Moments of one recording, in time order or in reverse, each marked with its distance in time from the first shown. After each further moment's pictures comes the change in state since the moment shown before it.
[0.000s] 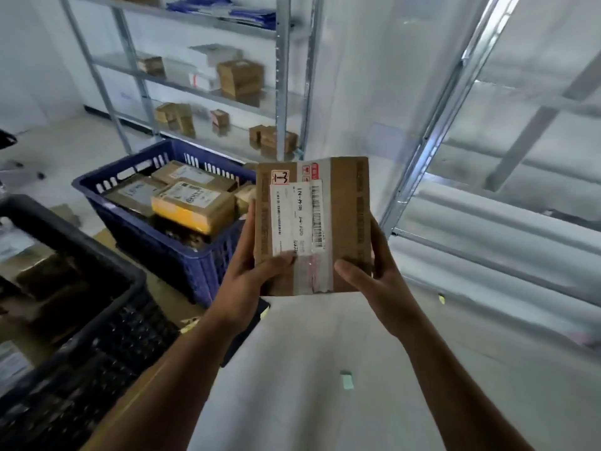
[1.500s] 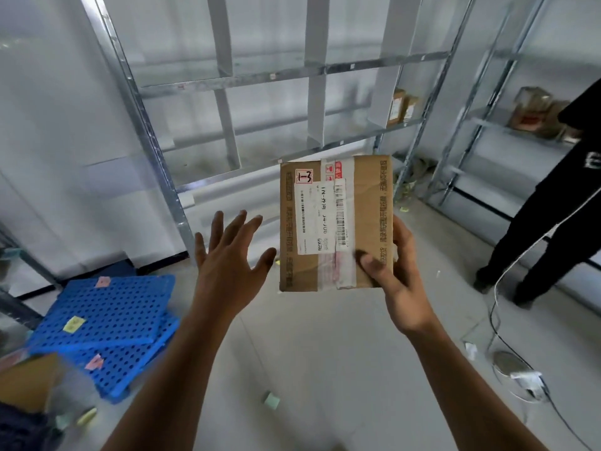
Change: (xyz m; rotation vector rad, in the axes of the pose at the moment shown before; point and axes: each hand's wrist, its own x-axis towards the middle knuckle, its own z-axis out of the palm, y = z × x) left_hand 0.150 -0.088 0.294 1.142 -0.667 0.443; right_hand -0.180 -0.003 -0.208 -0.045 1.088 -0.152
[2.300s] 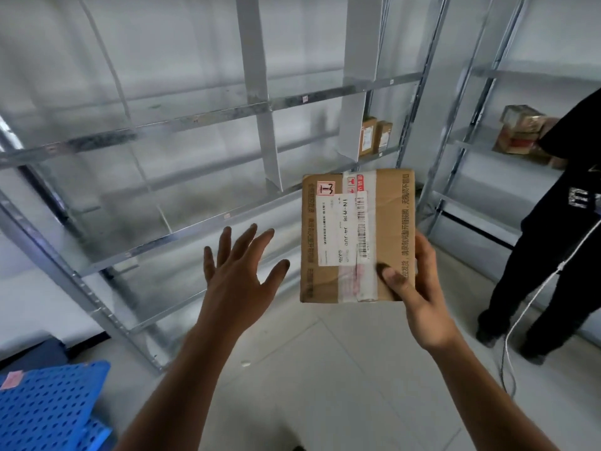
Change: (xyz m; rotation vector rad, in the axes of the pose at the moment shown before) left_hand 0.322 0.128 0.187 -0.034 -0.028 0.098; right_hand 0.308 0.089 -0.226 -0.051 0.085 -0.042
